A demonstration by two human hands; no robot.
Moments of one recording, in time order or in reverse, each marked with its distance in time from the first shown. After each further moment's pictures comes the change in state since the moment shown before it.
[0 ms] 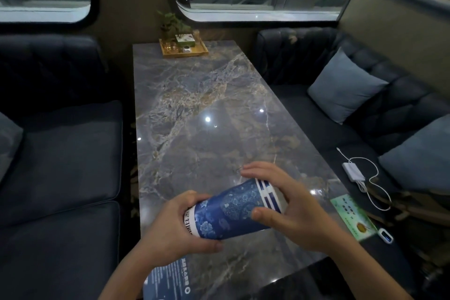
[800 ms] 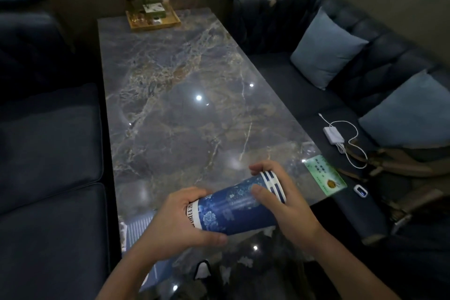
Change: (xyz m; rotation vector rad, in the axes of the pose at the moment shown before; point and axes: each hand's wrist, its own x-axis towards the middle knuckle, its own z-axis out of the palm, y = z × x) left_hand -0.018 0.021 0.086 0.054 -0.097 -0.004; right_hand -0.094 0.033 -0.001 0.368 0.261 0.381
